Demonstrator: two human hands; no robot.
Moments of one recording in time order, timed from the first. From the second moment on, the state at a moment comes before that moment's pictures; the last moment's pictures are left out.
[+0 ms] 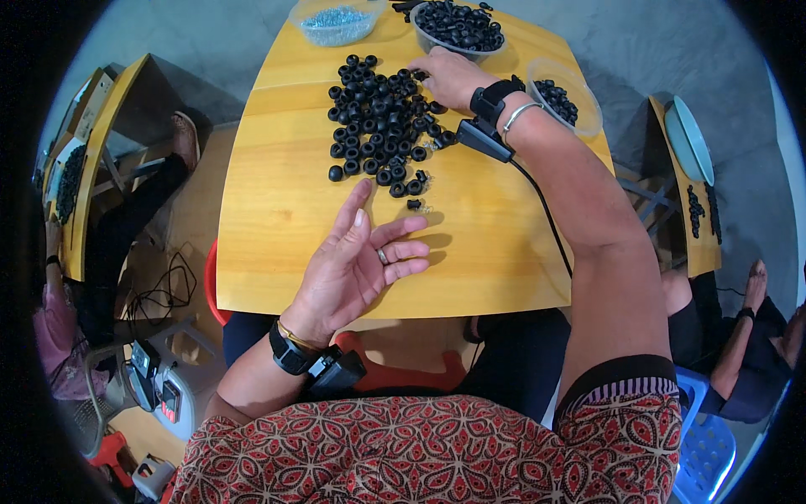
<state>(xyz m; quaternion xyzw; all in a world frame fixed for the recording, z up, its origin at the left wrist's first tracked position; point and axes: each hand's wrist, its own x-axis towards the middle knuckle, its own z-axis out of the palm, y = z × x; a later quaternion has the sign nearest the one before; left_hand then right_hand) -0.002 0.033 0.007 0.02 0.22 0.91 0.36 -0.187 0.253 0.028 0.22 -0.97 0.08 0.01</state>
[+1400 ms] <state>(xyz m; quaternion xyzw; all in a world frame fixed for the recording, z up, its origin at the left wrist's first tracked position) -0.006 0.034 0.002 0.04 0.27 0.89 0.35 -0.030 0.277 0.041 0.12 -0.94 0.33 -0.02</state>
